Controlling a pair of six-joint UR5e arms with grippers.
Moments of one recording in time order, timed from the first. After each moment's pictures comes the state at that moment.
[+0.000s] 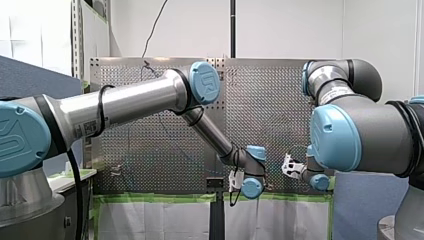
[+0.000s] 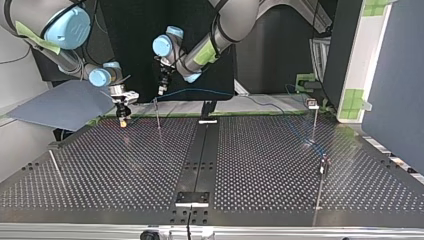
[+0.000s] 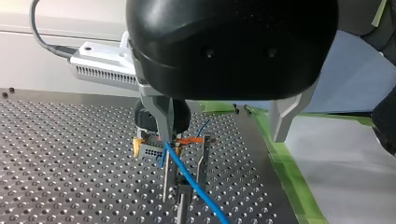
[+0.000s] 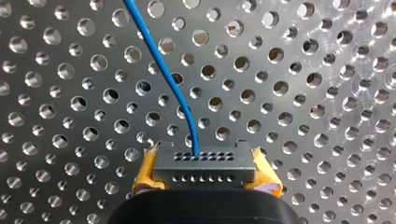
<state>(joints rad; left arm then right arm) -0.87 -2.82 -1.04 -2.55 -2.08 -1.58 1.64 -0.41 1.36 -1.03 1.13 1.84</state>
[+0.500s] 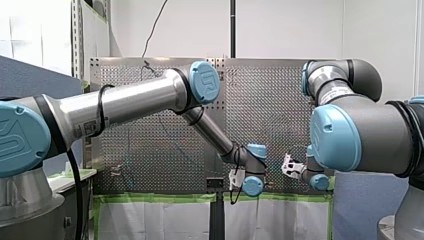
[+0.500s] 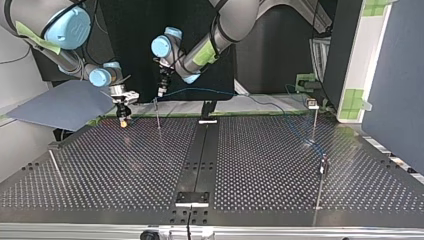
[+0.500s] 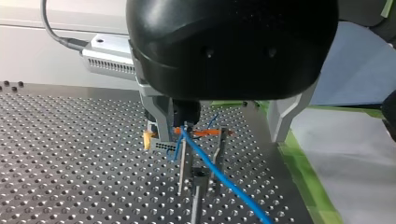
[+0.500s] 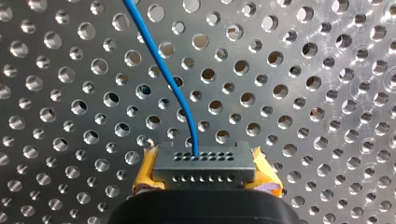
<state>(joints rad) -0.87 -2.82 -1.02 -2.55 -2.11 -1.58 1.64 -0.41 1.36 -1.03 1.13 1.84</state>
